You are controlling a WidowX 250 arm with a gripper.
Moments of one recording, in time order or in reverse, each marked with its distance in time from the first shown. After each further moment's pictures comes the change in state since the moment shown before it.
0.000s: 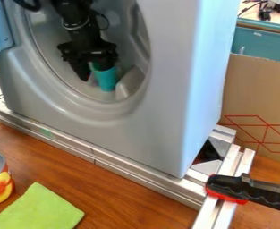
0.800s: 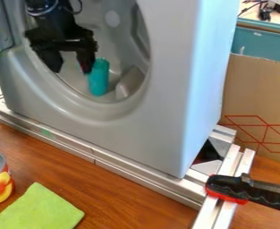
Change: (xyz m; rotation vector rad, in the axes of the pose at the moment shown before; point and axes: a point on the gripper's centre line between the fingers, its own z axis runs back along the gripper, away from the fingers) arm -0.042 0.008 0.056 0.029 -0.076 0.010
